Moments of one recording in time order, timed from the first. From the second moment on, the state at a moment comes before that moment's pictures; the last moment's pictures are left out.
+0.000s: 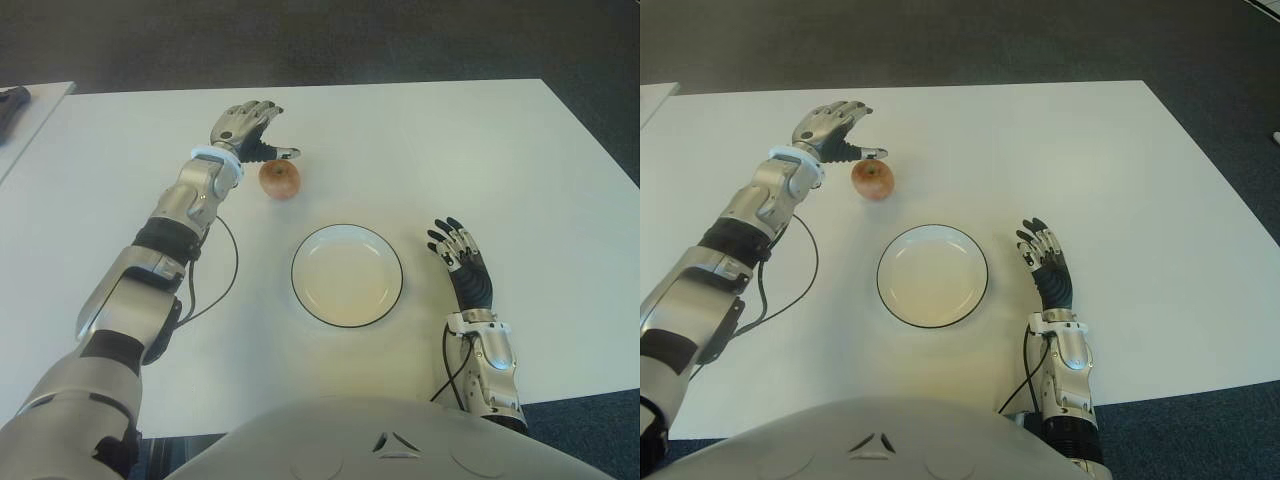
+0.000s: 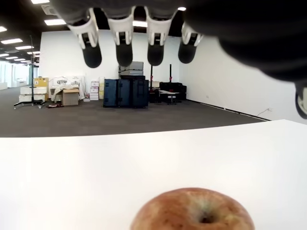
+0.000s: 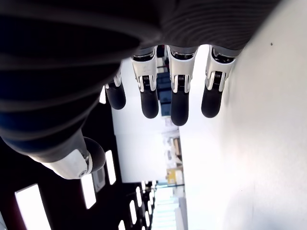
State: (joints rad) left arm -0.71 0.47 -0.40 0.70 0.84 -0.09 0.07; right arm 0.25 -0.06 -0.13 0.18 0.20 -0.42 0.24
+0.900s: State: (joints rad) left arm -0.78 0.36 -0.47 0.99 0.82 -0.14 0.19; right arm 0.27 -0.07 -0.15 0.20 0.22 -0.49 0.28
